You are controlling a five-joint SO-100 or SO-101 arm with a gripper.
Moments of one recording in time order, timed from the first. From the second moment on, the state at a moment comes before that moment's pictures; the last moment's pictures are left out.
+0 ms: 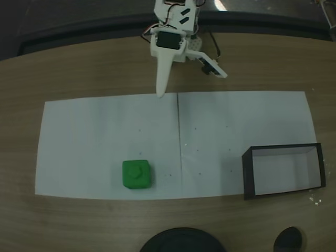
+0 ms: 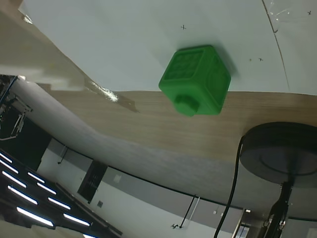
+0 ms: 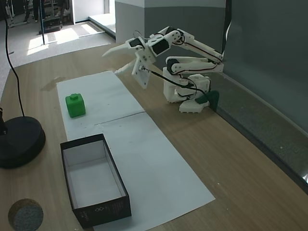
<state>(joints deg) 14.2 180.1 153.4 54.8 -8.0</state>
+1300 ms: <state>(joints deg) 18.5 66.0 66.7 76.0 -3.4</state>
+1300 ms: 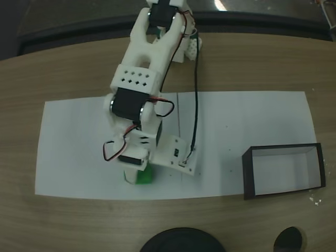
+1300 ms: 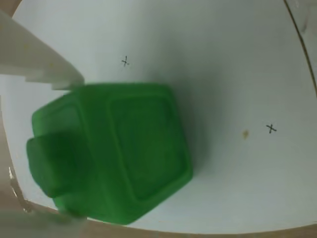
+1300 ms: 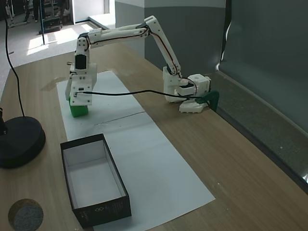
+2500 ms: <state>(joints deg) -28.3 75.5 43.6 84.5 -7.1</state>
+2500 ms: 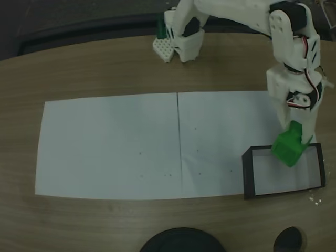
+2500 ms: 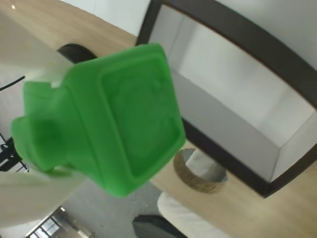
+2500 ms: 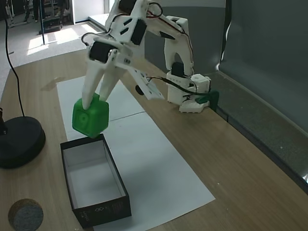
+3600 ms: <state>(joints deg) -19.7 95.5 43.6 98.2 -3.4</state>
